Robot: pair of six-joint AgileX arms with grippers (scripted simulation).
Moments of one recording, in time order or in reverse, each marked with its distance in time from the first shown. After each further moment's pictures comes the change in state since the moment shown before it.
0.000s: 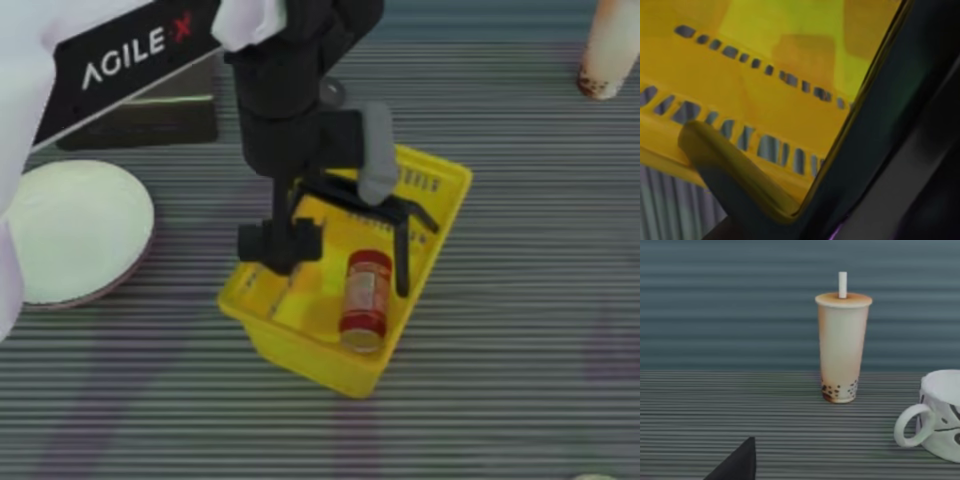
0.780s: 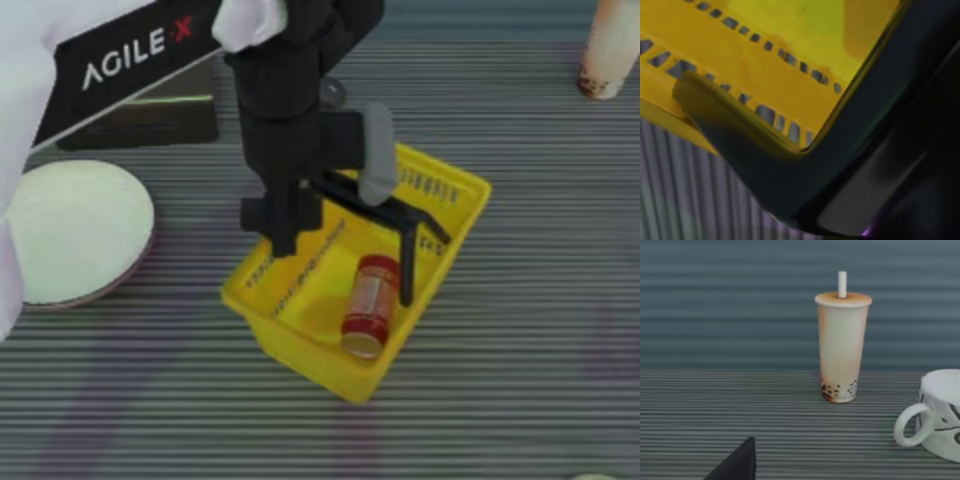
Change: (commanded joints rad) left arm 0.000 0.000 0.000 0.000 0.000 0.000; right arm 0.000 0.000 0.000 0.000 0.000 0.000
